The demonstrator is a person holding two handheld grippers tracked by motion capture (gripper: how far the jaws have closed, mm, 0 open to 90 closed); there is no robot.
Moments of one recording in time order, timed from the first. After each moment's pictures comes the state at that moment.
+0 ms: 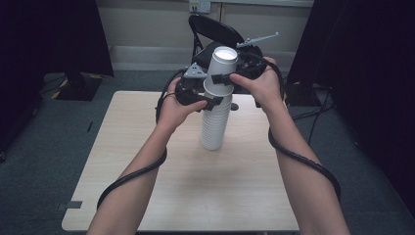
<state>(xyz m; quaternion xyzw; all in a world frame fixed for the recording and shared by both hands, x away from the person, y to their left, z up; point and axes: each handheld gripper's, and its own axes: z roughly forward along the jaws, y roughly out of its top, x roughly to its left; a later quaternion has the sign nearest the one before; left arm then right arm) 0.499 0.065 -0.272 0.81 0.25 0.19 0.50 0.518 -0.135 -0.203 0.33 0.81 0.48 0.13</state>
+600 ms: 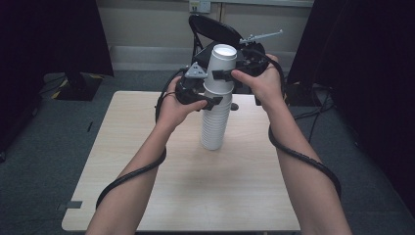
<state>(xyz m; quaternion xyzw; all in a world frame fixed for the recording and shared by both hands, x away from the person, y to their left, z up) 0.498 0.064 -0.268 0.81 0.24 0.20 0.49 0.519 -0.138 -0.196 0.33 0.79 0.50 0.13</state>
